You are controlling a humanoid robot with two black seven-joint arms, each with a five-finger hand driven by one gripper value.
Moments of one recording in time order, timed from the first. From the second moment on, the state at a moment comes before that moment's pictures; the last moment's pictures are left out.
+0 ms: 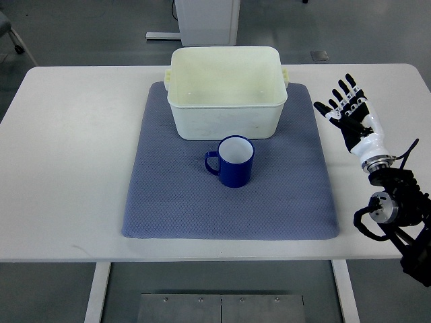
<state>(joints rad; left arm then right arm) -0.07 0.00 -0.10 -0.15 0.08 0.06 -0.04 0.54 -0.24 0.82 0.93 -0.39 -0.03 0.50</state>
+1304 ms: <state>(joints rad) -0.06 0.00 -0.10 -0.15 0.08 0.06 -0.04 0.57 -0.24 0.81 0.93 -0.39 -0.03 0.51</state>
